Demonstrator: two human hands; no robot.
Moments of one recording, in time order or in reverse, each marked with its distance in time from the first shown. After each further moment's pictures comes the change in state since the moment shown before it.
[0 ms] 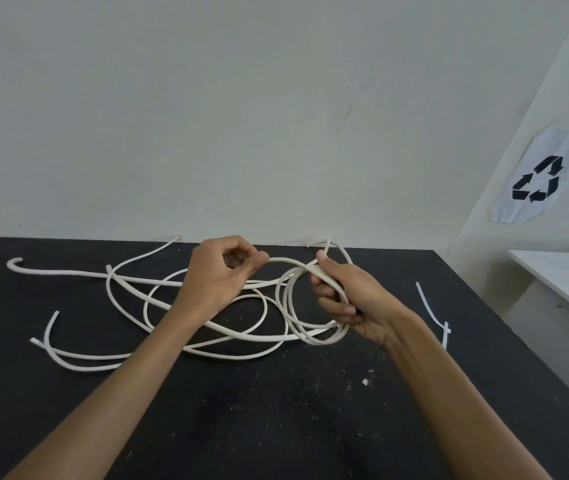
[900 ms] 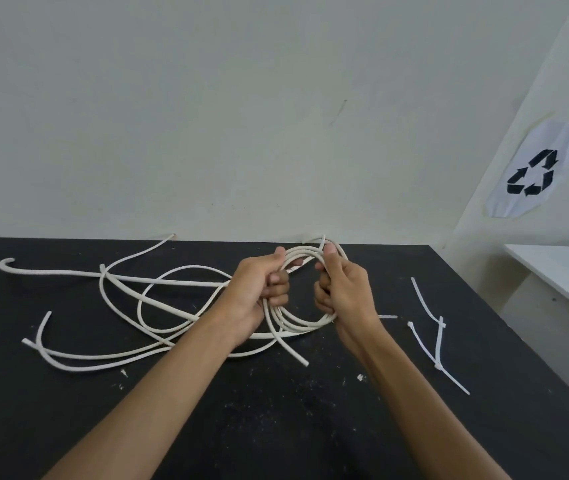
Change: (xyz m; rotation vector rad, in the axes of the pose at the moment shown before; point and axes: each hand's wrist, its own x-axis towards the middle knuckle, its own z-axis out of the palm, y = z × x) left_hand -0.008 0.023 0.060 -0.896 -0.277 -0.560; right_hand 0.011 0.028 0.019 0.074 0.418 -0.335
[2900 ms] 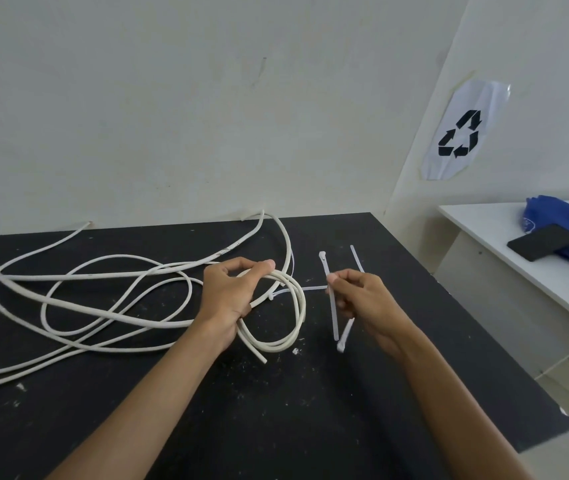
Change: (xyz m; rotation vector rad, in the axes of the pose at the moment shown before) left_hand 0.028 -0.080 0.058 0.350 0.298 0.081; right_hand -0.012 0.018 -0.165 -0.377 0.044 0.226
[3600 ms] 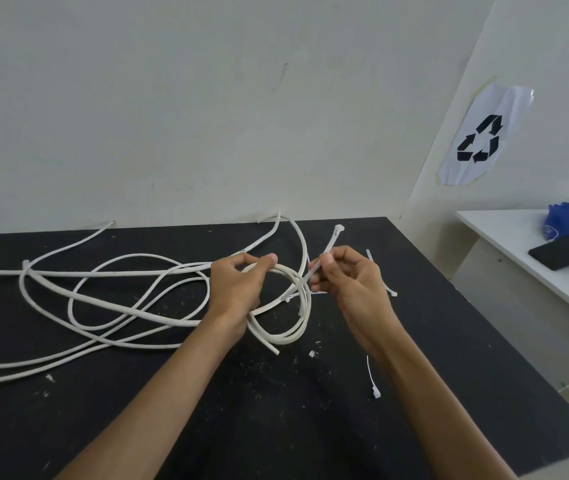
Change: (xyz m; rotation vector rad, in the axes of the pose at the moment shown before) left_hand 0.003 0.009 -0.013 -0.003 0.077 0.049; right_hand -0.013 -0.031 0.053 0.328 -0.036 -0.349
